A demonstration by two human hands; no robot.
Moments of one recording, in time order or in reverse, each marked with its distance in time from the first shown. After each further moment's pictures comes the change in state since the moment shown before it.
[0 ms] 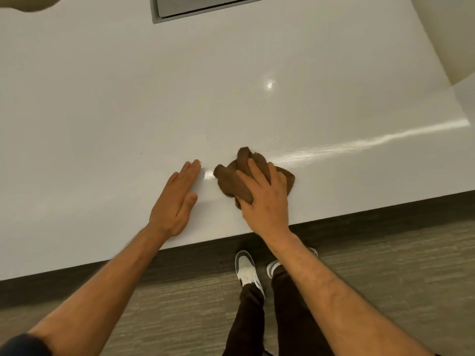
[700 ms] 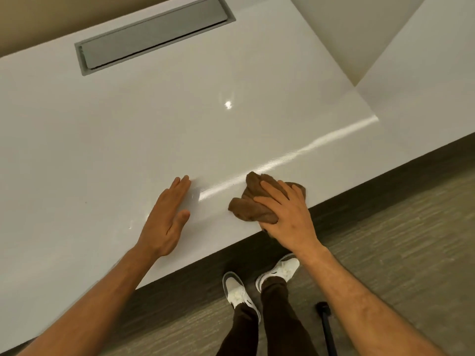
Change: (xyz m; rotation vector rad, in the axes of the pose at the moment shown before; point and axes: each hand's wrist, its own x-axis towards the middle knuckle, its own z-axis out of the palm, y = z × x) left_hand 0.050 0.075 0.027 -0.044 -0.096 0.133; right_hand -0.051 0.114 -0.092 -0.017 0.030 0.053
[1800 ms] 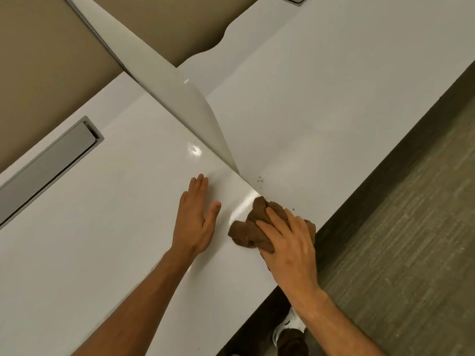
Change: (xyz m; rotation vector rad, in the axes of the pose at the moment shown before) left_hand 0.344 0.235 0.172 0.178 -0.104 0.074; right_hand 0.048 0.224 -0.128 -0.117 0.302 0.438
